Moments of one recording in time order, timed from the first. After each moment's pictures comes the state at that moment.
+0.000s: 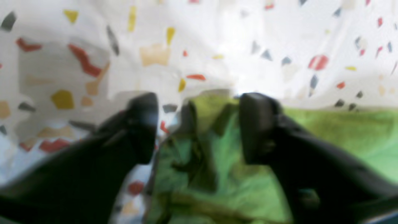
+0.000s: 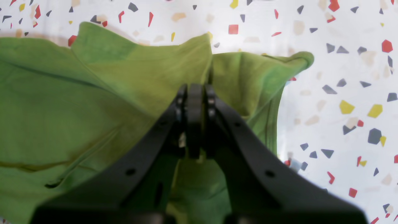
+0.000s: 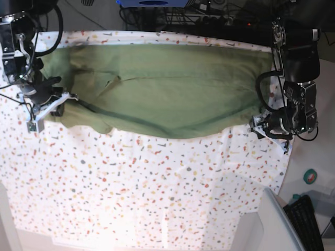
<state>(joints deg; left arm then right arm) -15.3 -20.0 -11.9 50.2 -22.5 -13.4 49.8 -12.3 19.9 -0.5 84.8 28.0 2.4 -32.2</state>
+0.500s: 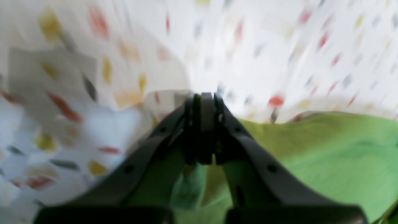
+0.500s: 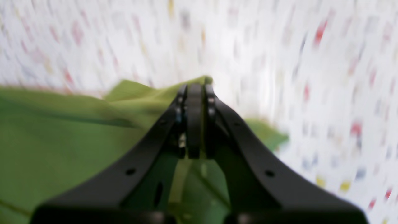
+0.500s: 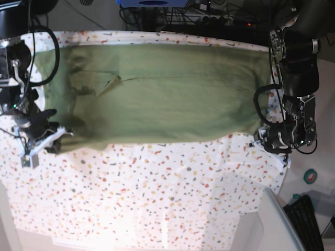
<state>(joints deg) -21.5 -19.3 -11.9 46.8 -22.4 -13.4 49.2 -1.1 20.5 -0.7 83.0 28.2 2.8 -31.8</state>
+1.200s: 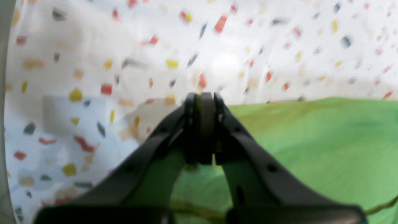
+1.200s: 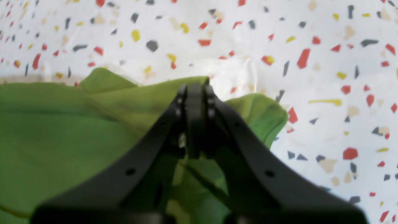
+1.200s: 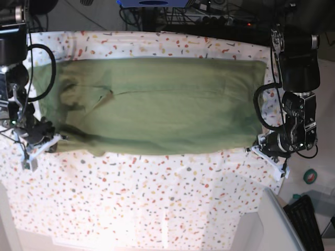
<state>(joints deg) -17.7 -19.5 -8.5 57.9 -22.5 -13.8 49.7 7.1 20.5 -0.6 66.3 27.7 7.9 -32.2</state>
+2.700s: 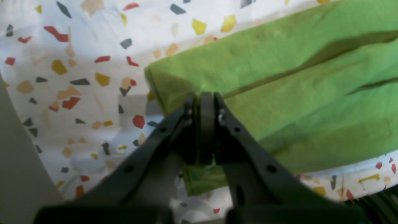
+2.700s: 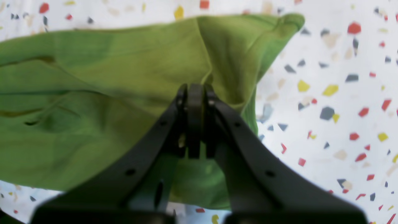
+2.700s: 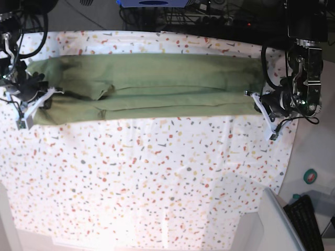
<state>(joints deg) 2.9 -25.9 -3.5 83.7 -22.8 -19.4 62.0 -13.6 23.3 4.5 86.6 27.8 7.9 -41.7</state>
